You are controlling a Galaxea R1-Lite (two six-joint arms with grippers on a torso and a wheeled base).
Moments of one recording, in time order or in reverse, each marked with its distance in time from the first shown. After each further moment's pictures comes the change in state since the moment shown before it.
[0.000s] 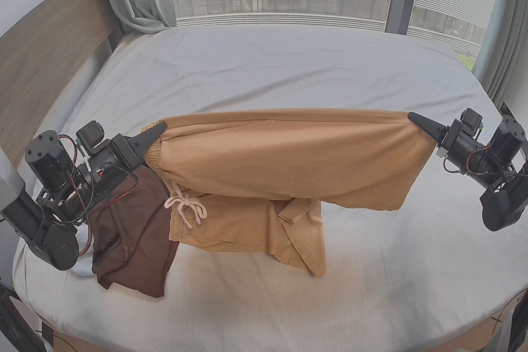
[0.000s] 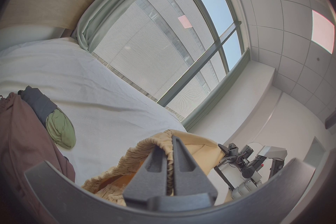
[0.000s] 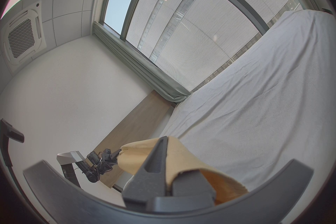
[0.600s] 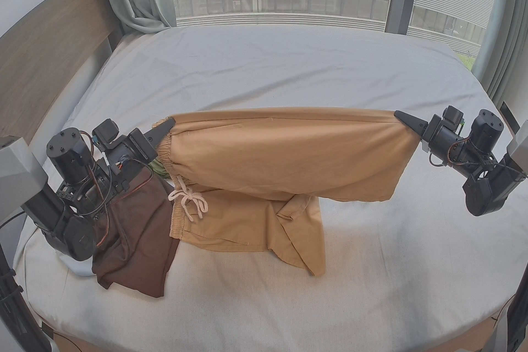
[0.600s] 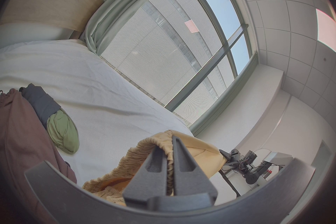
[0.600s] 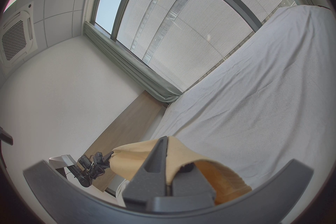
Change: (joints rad) left arm -0.026 0.117 -0.111 0.001 0.113 -0.002; right arm 0.005 0.152 -0.206 0.116 -0.049 -0.022
